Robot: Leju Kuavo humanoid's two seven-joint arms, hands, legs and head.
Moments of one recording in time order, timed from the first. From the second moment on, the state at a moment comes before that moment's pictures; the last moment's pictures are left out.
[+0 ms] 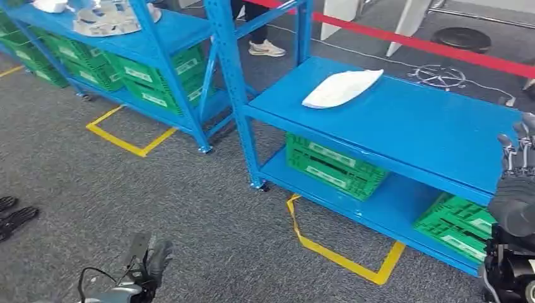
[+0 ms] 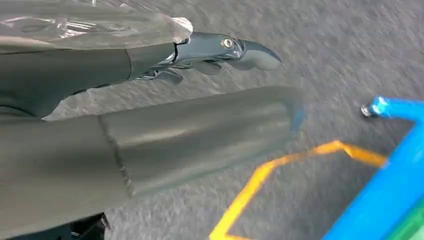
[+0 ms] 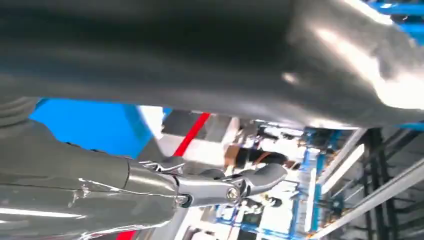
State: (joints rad) left arm -0.19 0.16 -0.63 -0.31 0.85 0.02 -0.52; right arm -0.25 -0.22 0.53 -1.91 -0.21 -0.31 -0.25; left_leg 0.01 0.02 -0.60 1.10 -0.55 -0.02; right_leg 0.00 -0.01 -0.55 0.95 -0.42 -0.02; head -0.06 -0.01
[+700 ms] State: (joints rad) left arm -0.19 0.15 -0.63 -0.31 0.84 0.02 -0.52; right arm -0.23 -0.22 0.53 -1.90 -0.21 -0.30 -0.23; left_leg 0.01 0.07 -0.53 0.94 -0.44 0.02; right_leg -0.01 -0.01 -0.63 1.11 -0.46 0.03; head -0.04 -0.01
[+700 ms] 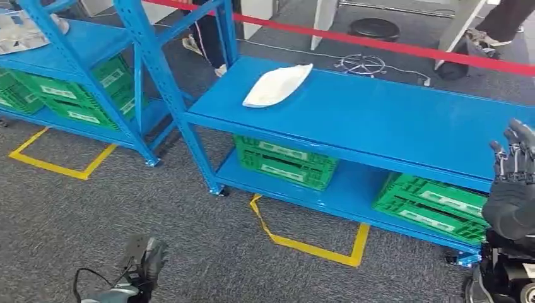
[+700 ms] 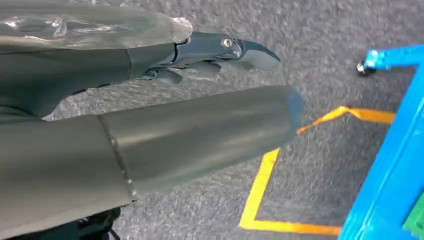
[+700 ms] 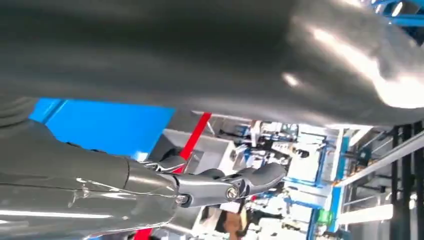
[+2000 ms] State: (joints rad) left arm -0.18 0.17 -0.63 -0.31 0.86 0.02 -0.53; right arm -0.19 -0.22 0.53 -1.91 -0.16 -0.31 -0.21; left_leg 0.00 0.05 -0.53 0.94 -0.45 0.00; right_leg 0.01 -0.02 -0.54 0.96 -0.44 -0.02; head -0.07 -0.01
